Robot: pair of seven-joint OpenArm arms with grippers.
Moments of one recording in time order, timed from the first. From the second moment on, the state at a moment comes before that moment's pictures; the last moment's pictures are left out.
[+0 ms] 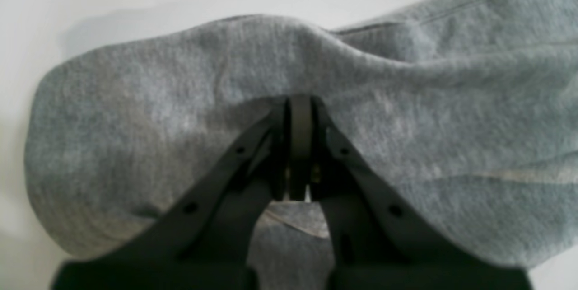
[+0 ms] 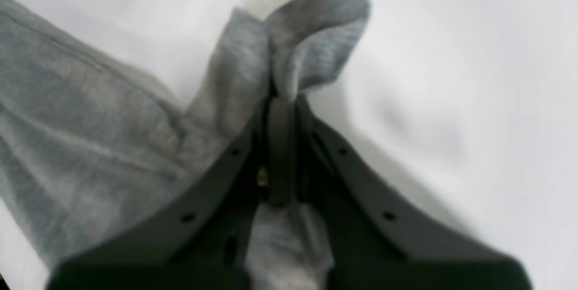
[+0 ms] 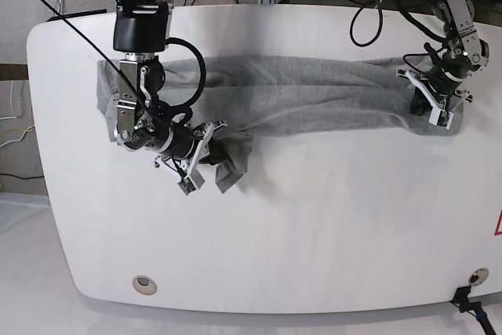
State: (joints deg) left arm 8.0 -13.8 -28.5 81.9 -5.4 -42.2 29.6; right arm 14.2 4.5 5.4 73.2 18.7 40.1 -51.4
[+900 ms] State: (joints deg) left arm 7.9 -13.7 -28.5 81.9 -5.2 -42.2 29.6; right arm -7.9 0.7 8.4 104.5 19.2 40.4 -71.4
